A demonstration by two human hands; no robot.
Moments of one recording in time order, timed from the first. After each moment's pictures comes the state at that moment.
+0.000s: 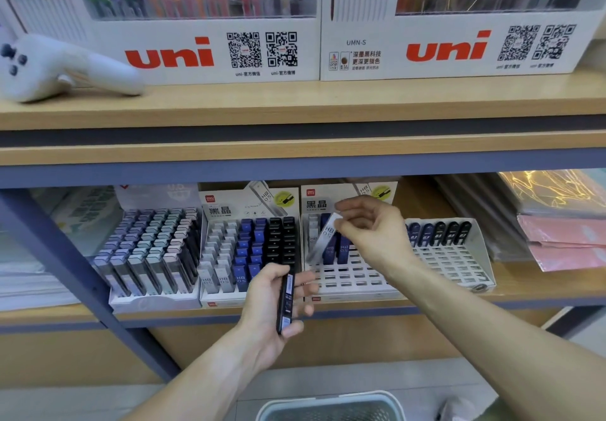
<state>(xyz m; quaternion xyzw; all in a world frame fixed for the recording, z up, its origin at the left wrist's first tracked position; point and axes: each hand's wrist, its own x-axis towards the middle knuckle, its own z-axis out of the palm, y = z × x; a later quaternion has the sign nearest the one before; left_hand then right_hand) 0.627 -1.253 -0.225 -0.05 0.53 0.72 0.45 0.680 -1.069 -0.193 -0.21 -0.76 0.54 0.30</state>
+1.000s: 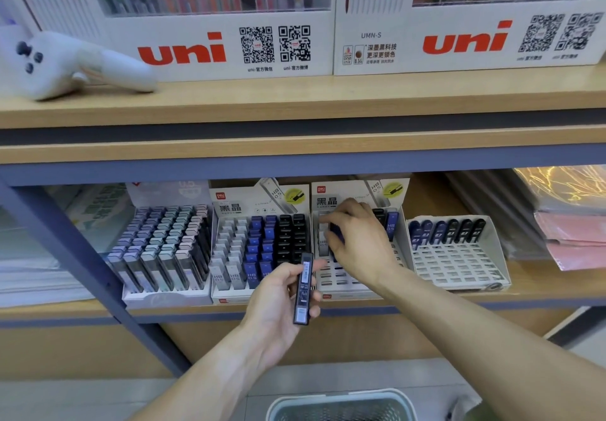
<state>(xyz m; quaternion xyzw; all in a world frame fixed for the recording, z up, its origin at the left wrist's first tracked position) 0.625 -1.259 -0.223 -0.02 0.50 0.75 0.44 0.653 -1.085 -0.220 -0.15 -0.94 0.17 0.26</state>
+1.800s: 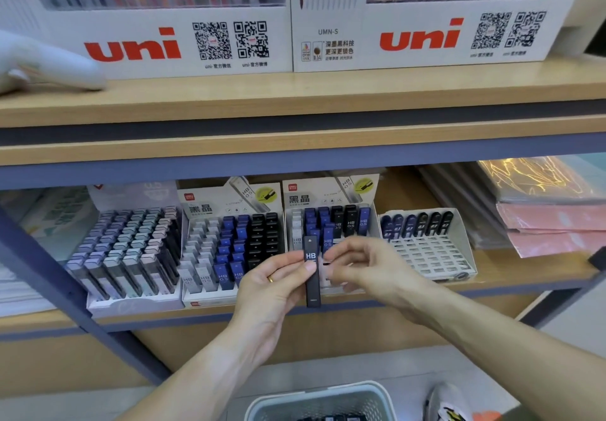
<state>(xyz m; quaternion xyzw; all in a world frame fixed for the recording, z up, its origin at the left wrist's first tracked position) 0.646 -1.239 -0.217 0.06 0.55 0.76 0.35 0.741 -1.081 -0.191 -0.24 -0.75 0.61 0.06</state>
